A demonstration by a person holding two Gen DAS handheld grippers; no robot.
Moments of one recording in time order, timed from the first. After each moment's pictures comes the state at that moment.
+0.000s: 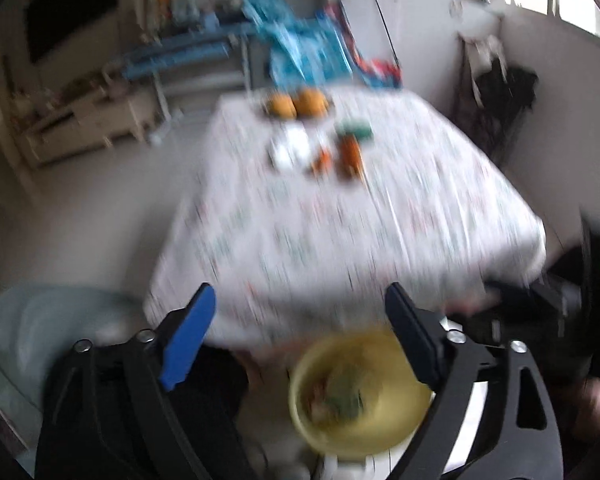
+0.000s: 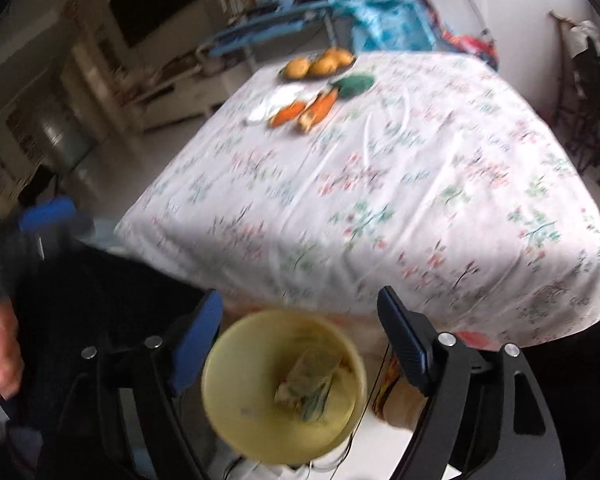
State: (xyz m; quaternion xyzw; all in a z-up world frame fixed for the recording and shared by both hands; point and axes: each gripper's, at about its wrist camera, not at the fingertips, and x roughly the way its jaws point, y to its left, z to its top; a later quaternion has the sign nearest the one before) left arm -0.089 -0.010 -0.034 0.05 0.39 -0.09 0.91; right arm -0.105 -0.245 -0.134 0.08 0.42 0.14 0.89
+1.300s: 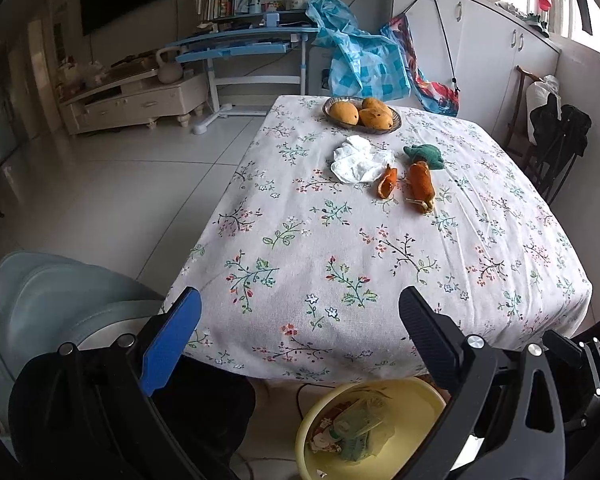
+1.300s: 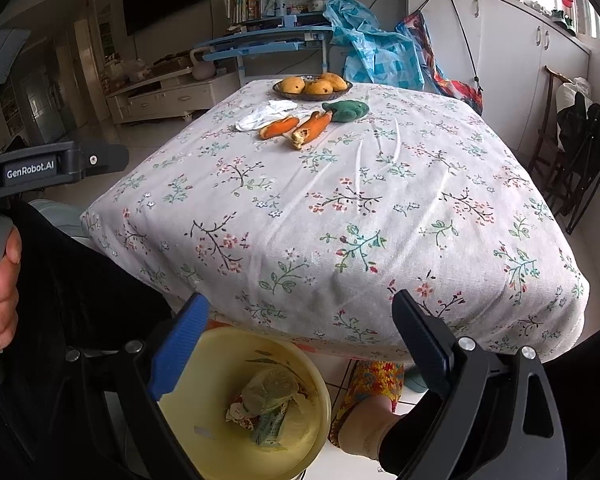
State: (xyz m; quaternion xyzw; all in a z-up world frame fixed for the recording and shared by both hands) left arm -0.048 0.005 -0.070 0.00 0.40 -0.01 0.92; right arm -0.106 -0.224 -0.142 -0.01 0.38 0.10 0.92
